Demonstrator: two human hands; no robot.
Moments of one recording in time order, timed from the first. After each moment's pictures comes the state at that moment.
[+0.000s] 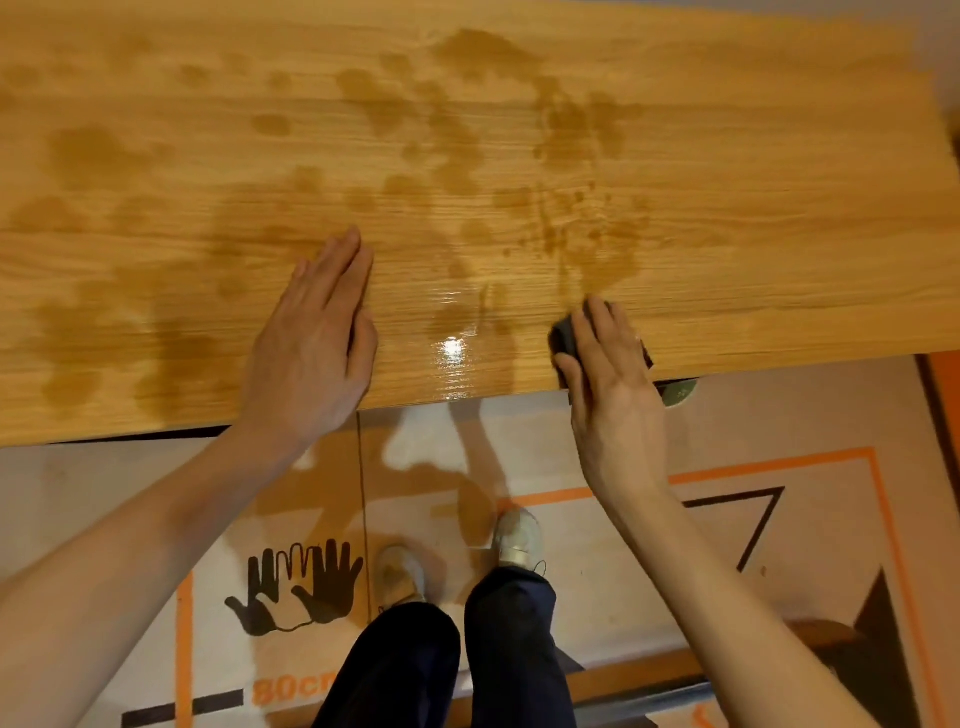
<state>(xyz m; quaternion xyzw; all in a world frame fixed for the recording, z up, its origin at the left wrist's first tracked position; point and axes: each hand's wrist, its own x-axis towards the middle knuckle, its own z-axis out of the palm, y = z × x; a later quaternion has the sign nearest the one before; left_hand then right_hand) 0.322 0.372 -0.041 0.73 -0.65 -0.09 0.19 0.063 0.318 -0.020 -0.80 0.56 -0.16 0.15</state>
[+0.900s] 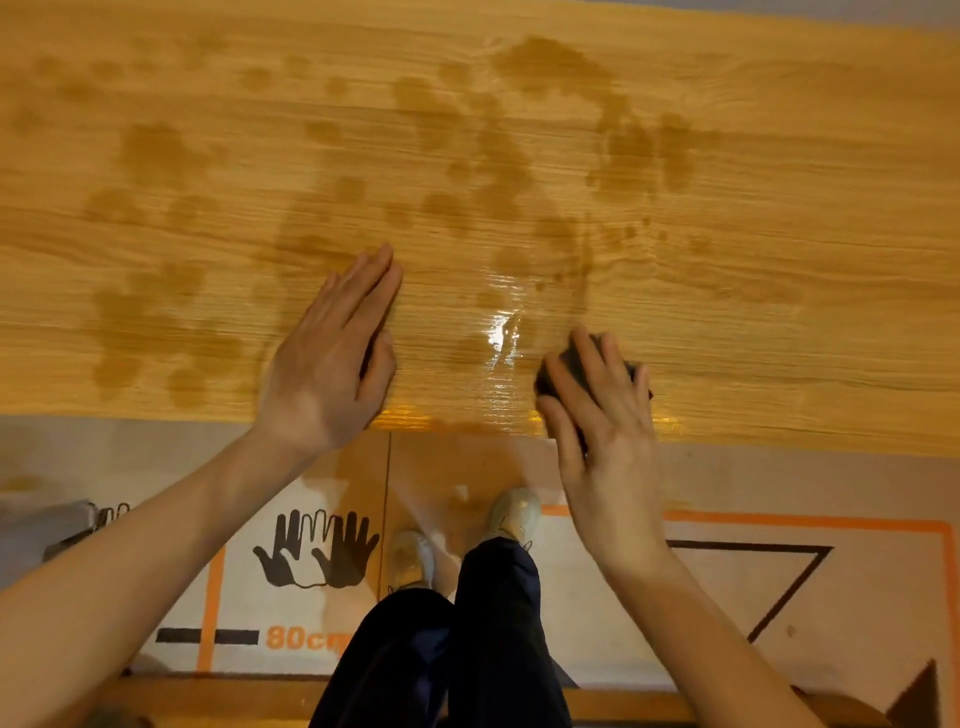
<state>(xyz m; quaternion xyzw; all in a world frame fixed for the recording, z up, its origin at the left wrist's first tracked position) 0.321 0.372 -0.042 0.73 -0.64 -0.10 0.21 0.072 0.307 -0.016 -0.83 0.48 -0.17 0.24</state>
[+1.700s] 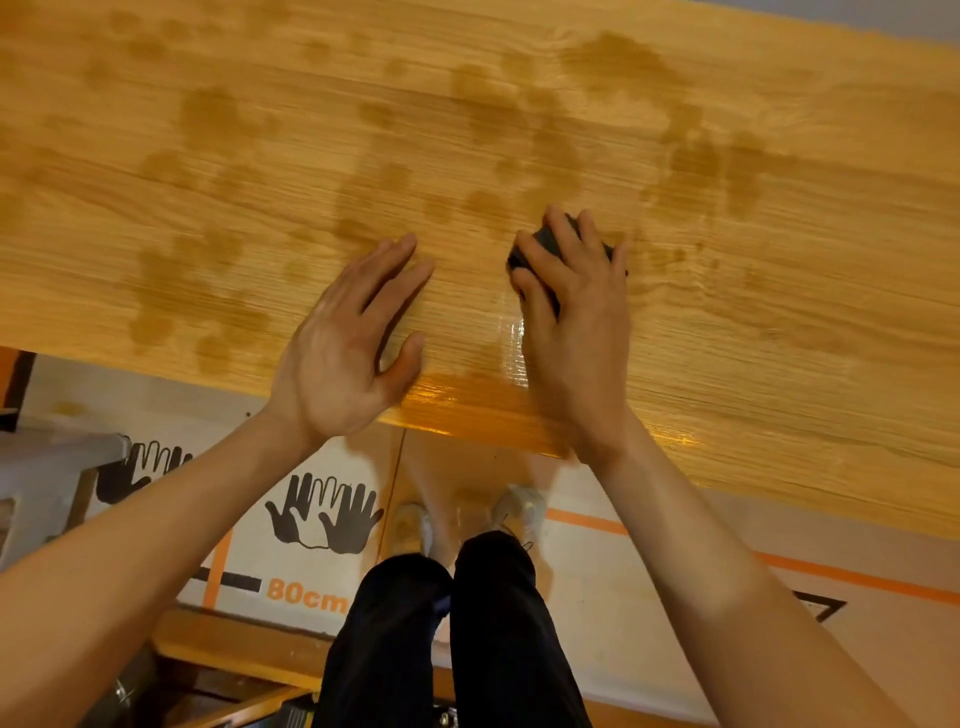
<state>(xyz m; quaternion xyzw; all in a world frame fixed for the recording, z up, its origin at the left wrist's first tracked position) 0.320 0.372 -0.036 0.75 -0.61 -0.10 0.24 0.158 0.225 -0.026 -0.84 0.42 -0.18 0.28</state>
